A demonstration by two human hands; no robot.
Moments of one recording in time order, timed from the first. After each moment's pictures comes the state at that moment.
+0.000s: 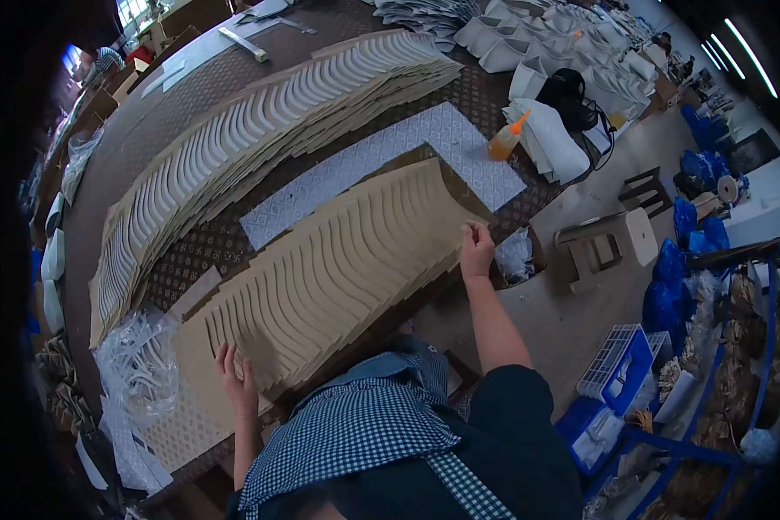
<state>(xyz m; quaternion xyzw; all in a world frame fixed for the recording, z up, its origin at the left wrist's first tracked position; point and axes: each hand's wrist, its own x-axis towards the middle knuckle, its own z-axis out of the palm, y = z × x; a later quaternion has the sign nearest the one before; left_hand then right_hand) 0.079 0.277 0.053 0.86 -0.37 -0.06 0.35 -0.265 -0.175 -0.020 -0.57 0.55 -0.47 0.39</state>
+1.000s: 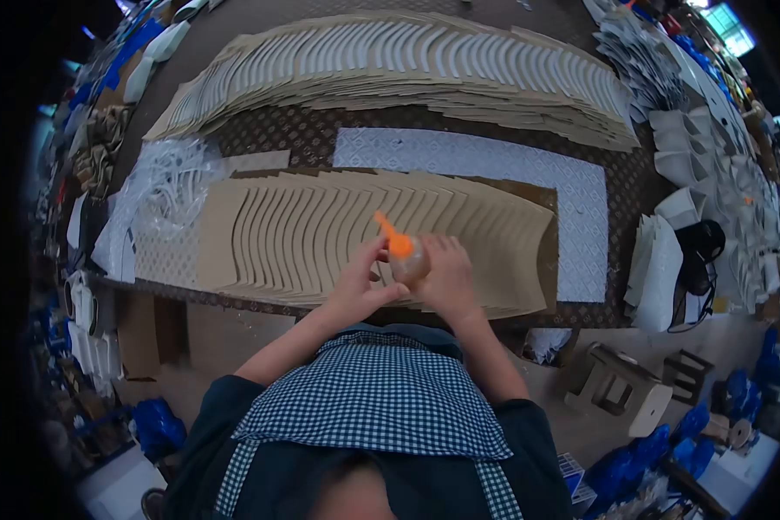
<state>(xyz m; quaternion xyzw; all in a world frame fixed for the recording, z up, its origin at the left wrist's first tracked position) -0.063 0.040 0.130 0.76 -0.29 -0.25 0.52 -0.139 -0.128 0.125 -0.90 0.16 -0.10 0.39</state>
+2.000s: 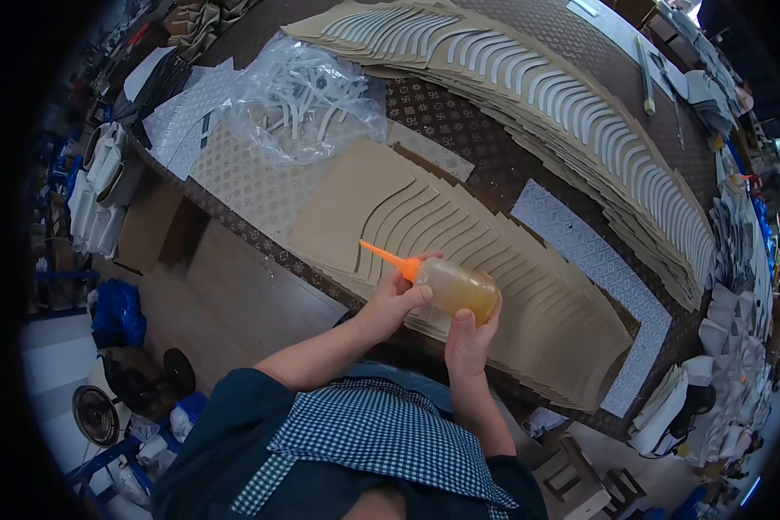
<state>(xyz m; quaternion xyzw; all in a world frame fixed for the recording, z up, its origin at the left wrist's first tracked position) 0.018 0.229 0.117 0.45 0.00 -0.28 0.85 -0.039 0.090 0.097 -0.45 0.16 -0.13 0.87</state>
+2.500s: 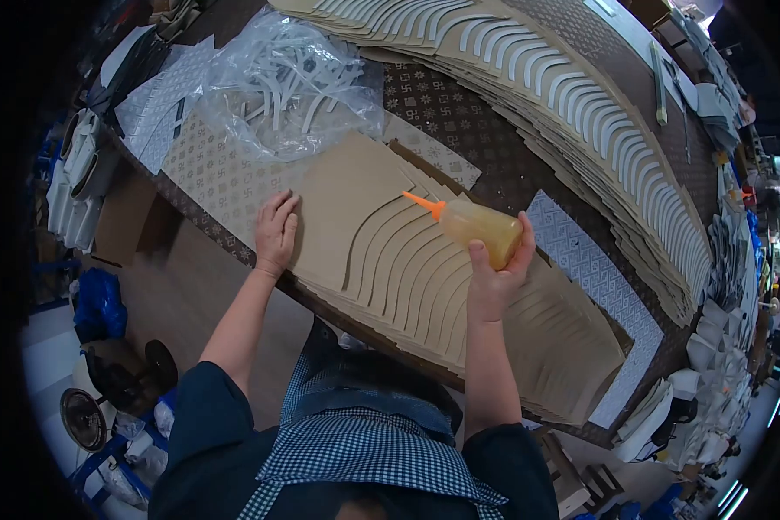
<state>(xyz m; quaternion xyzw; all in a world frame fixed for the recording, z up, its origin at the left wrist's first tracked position) 0.126 0.422 -0.029 0.96 -0.07 0.14 0.25 0.090 0.068 0.067 -0.65 0.10 -0.24 0.71</state>
